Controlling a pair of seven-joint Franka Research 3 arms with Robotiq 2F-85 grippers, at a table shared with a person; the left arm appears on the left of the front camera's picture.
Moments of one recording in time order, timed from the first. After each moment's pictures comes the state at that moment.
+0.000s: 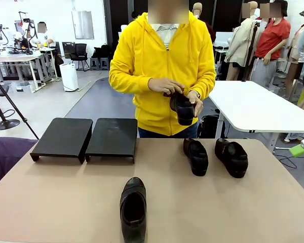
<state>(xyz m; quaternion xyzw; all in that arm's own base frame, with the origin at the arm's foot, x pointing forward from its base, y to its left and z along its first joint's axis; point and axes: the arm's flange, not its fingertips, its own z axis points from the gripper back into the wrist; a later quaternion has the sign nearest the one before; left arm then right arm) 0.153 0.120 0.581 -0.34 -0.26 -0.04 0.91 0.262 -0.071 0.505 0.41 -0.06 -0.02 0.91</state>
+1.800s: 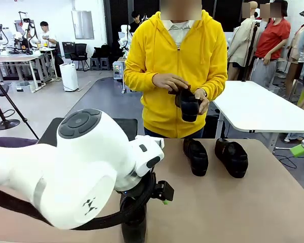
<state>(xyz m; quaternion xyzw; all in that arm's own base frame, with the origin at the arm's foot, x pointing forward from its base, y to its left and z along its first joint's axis) 0.234 -0.371 0.419 -0.14 -0.23 -0.17 0.95 0.262 -0.073 0.505 0.41 -0.06 -0.02 0.91</state>
